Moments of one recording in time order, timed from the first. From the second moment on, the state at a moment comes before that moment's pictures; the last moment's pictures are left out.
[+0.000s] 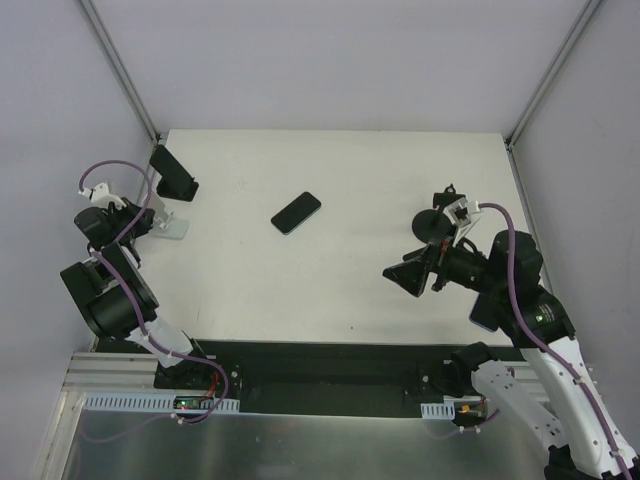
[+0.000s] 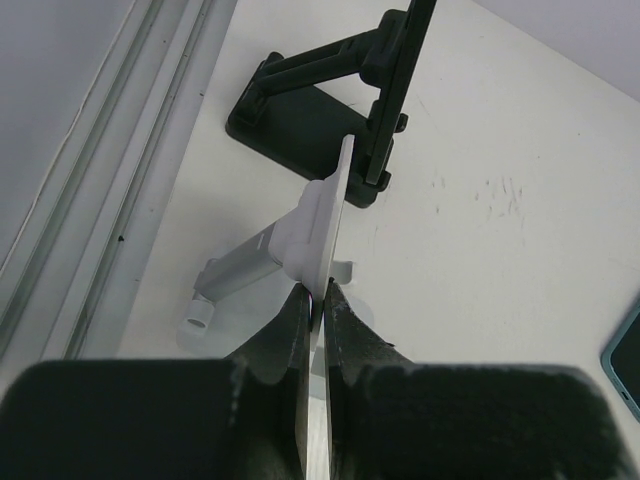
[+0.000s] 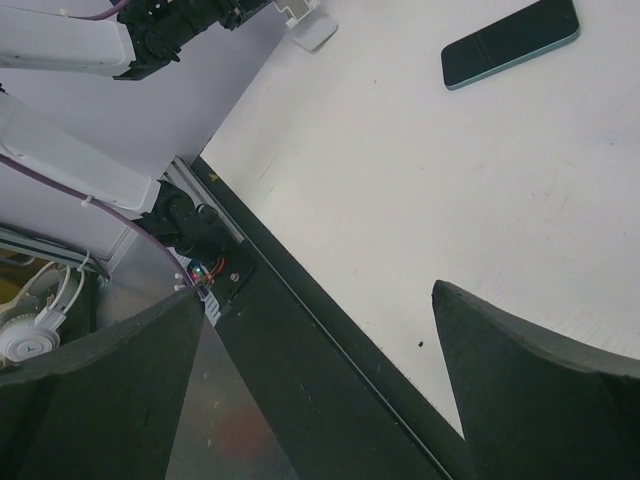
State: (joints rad) left arm 0.67 1.62 0.69 0.58 0.64 -0.26; right arm 0.42 0.60 0.87 -0.56 -0.59 0.44
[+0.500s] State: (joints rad) left arm 0.67 1.56 0.70 0.49 0.56 -0.30; right arm 0.42 0.58 0.87 -0.54 -0.59 0.46
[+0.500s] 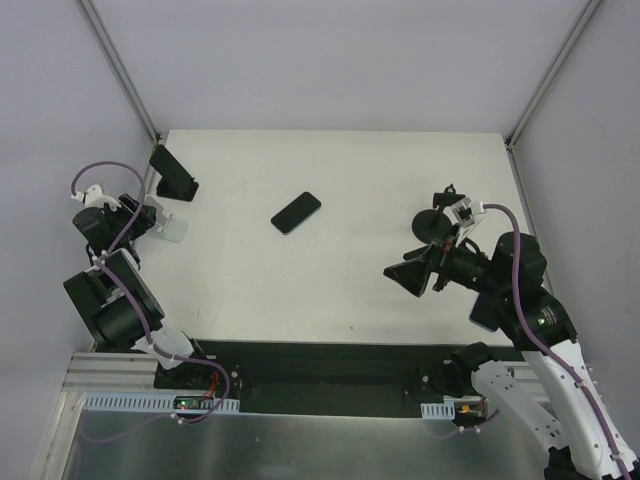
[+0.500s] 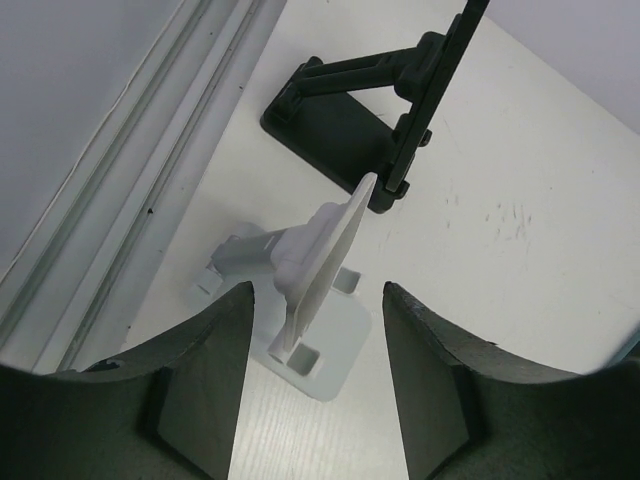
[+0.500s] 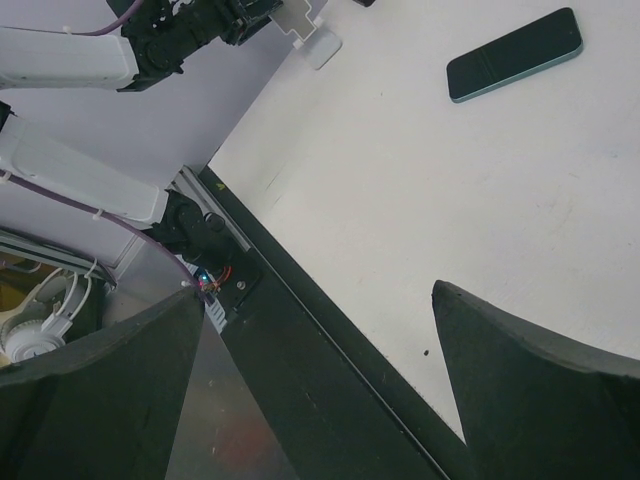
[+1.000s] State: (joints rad) left arm 0.66 1.54 0.73 0.36 0.50 -0.34; right arm 0.42 0.56 0.86 -0.53 -0.59 0.48
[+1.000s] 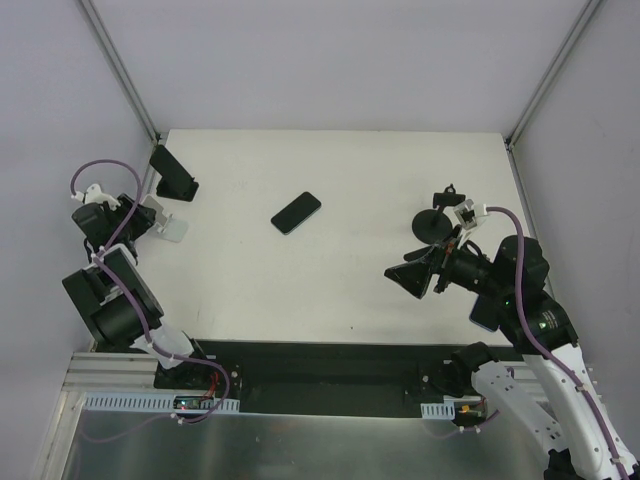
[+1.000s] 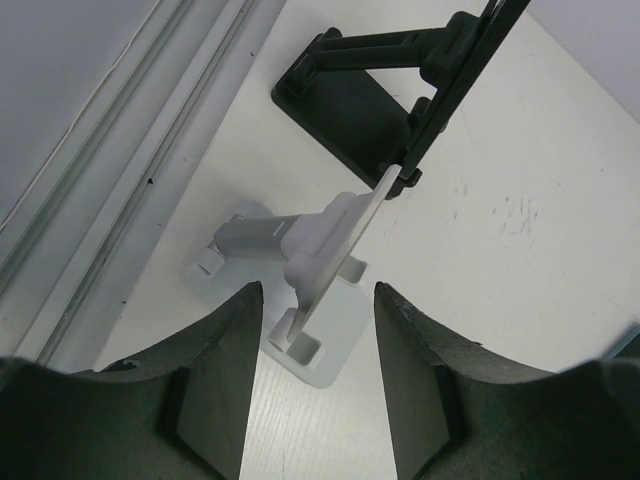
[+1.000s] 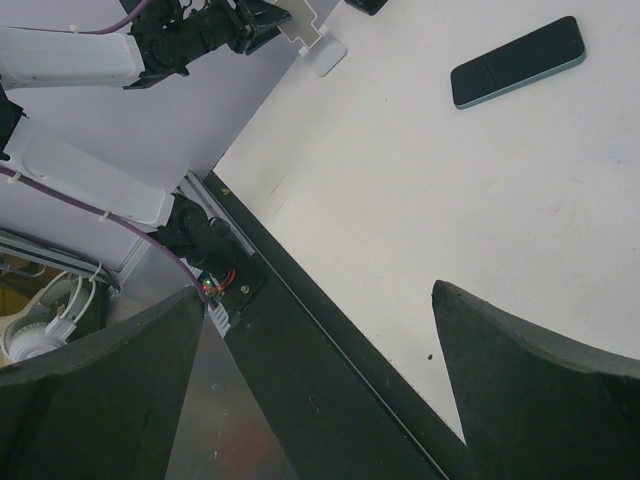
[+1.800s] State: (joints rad) left arm 0.59 1.61 0.80 0.28 0.50 -0.33; right arm 0.42 0.56 0.85 -0.52 -0.59 0.48
